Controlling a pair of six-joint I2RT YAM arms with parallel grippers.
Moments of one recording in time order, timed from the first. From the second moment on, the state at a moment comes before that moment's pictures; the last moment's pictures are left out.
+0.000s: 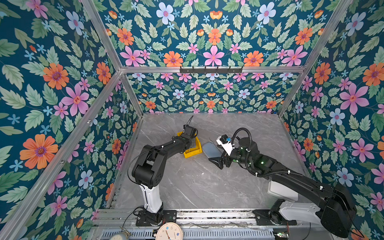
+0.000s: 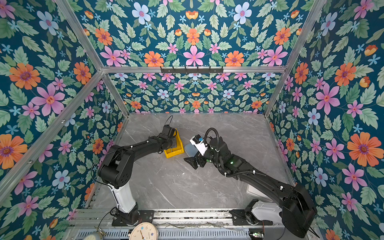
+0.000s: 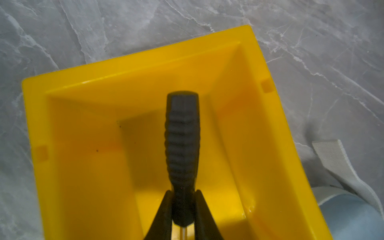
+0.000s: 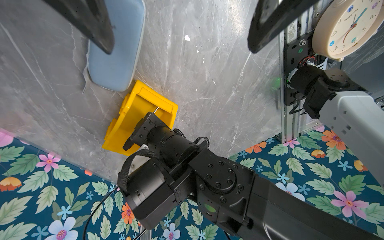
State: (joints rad) left arm -0.47 1.84 1.16 -0.26 -0.25 -0.45; right arm 0.74 1.21 0.85 -0.01 -0.36 0.01
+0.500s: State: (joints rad) left arm -0.48 1.66 1.10 -0.21 -0.25 -0.45; right arm 0.73 1.18 0.81 0.02 -0.26 0.02
